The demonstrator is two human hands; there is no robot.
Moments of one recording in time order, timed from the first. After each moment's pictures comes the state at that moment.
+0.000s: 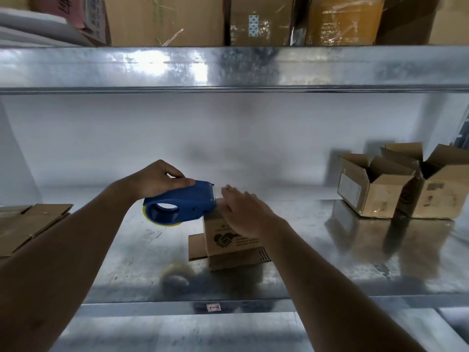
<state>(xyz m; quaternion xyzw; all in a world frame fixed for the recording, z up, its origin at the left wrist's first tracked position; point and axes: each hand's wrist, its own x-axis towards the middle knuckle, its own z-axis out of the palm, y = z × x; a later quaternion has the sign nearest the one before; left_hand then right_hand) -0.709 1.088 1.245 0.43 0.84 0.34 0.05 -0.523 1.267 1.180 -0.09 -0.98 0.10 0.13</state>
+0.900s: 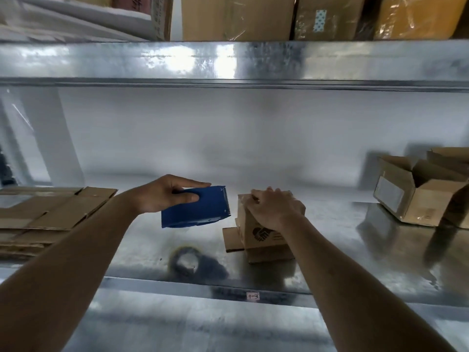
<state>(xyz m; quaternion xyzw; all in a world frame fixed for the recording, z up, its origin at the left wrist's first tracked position) -0.716 0.994 1.209 0.48 0.79 0.35 0.14 -0.551 1.237 1.178 -0.24 -0.96 0.05 0.11</state>
